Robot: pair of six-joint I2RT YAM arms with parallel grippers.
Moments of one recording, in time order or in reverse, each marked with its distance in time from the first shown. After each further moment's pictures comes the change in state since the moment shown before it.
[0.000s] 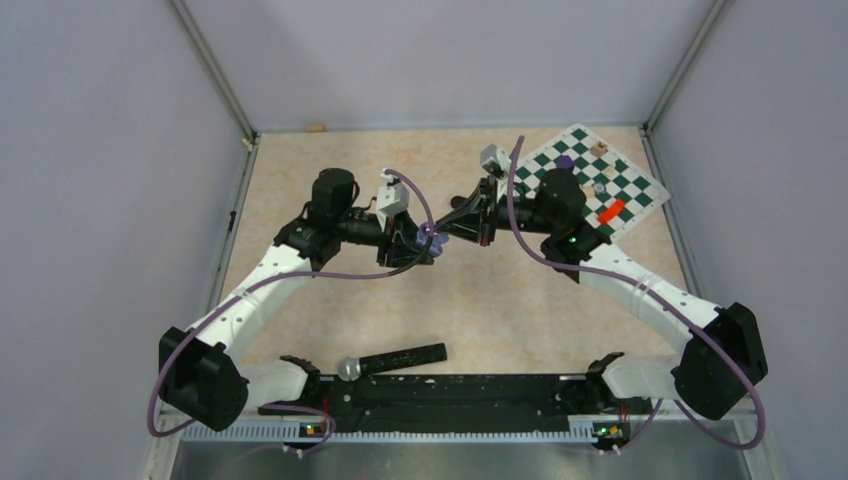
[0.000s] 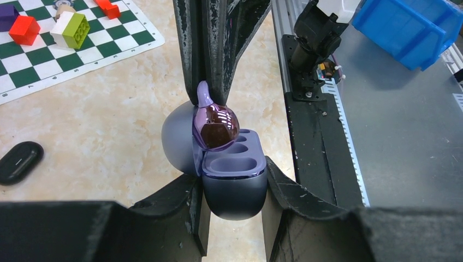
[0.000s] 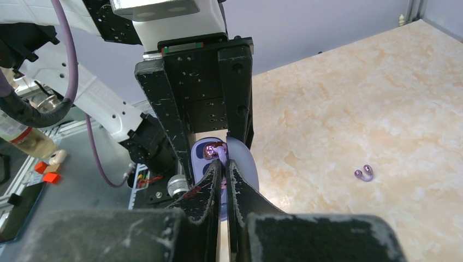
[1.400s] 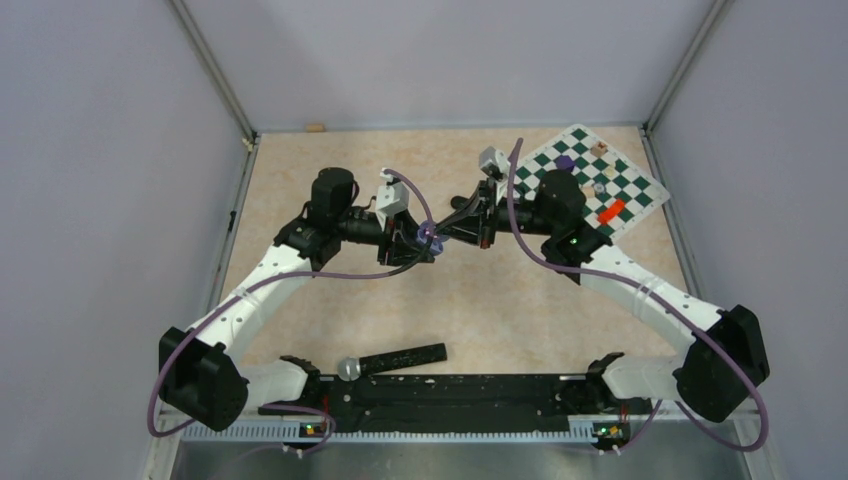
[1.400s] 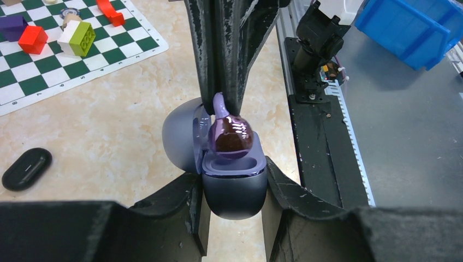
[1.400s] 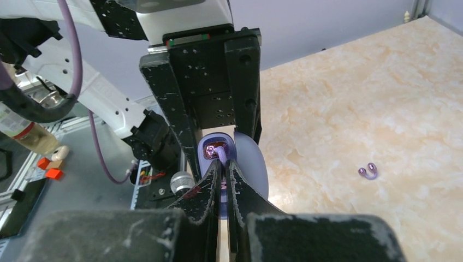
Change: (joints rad) left arm 0.000 0.000 0.000 0.021 0.000 0.003; right arm 0.011 -0.016 0.002 -0.027 -0.005 -0.009
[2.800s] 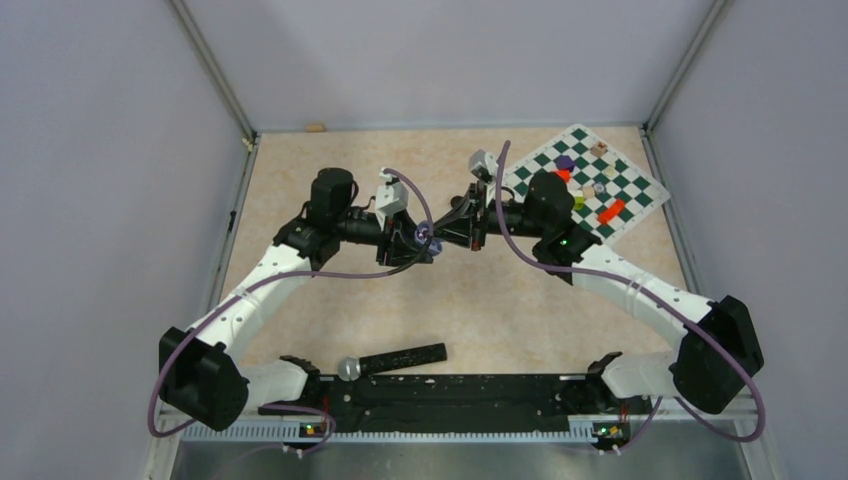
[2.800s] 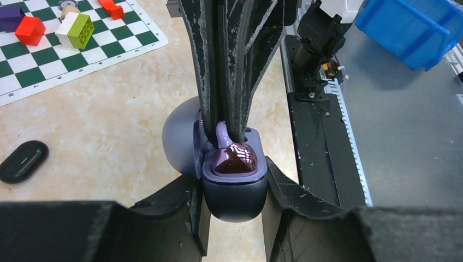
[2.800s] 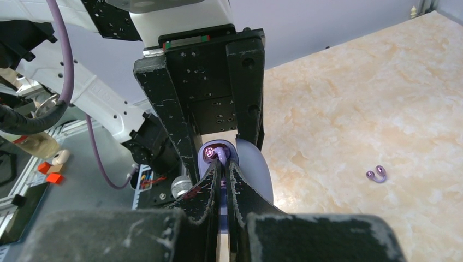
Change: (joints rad) left arm 0.005 0.000 0.000 -0.019 -0.001 0.000; right arm 0.042 0.040 0.000 0.032 0.054 0.010
